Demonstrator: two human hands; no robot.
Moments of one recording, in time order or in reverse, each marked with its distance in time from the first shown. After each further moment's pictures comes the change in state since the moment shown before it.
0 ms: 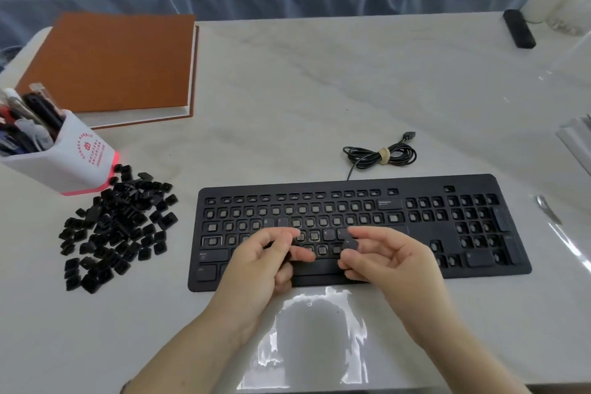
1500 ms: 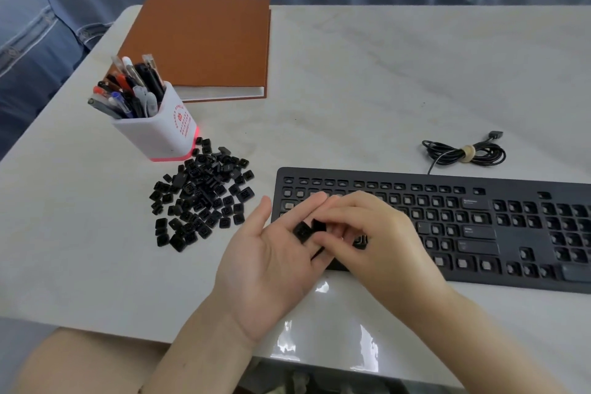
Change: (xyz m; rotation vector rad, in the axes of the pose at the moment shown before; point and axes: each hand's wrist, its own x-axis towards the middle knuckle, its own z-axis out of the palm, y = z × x) left_hand -0.022 0.019 -0.076 -0.924 -0.241 -0.230; right_hand -0.002 -0.001 0.098 -0.737 -0.327 -0.684
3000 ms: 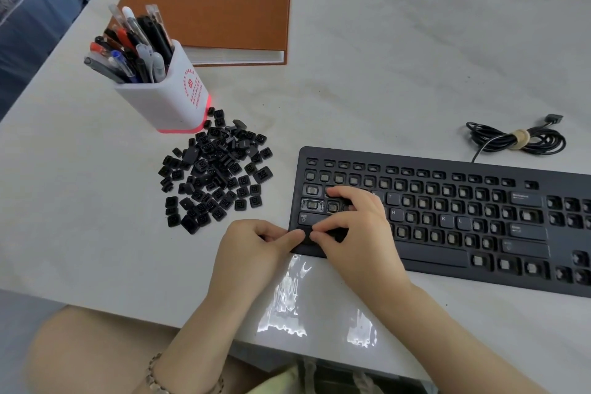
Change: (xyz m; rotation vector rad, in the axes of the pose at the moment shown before) left_hand 0.023 0.022 -0.073 1.343 0.607 0.388; right_hand 0.013 0.037 0.071 -0.086 -0.029 0.248
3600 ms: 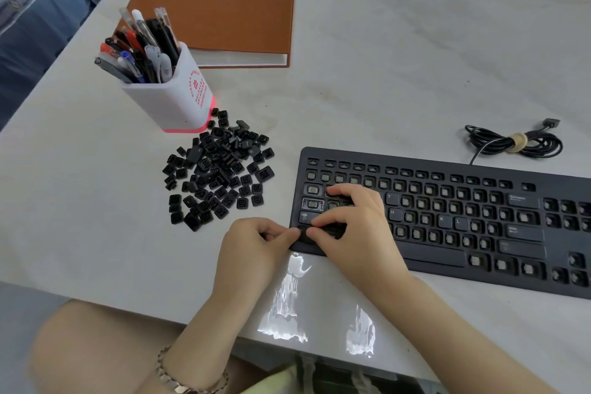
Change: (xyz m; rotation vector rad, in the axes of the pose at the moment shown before) left_hand 0.001 -0.007 0.003 0.074 0.048 0.066; right_hand 0.002 0.002 -0.001 -0.020 -0.016 -0.054
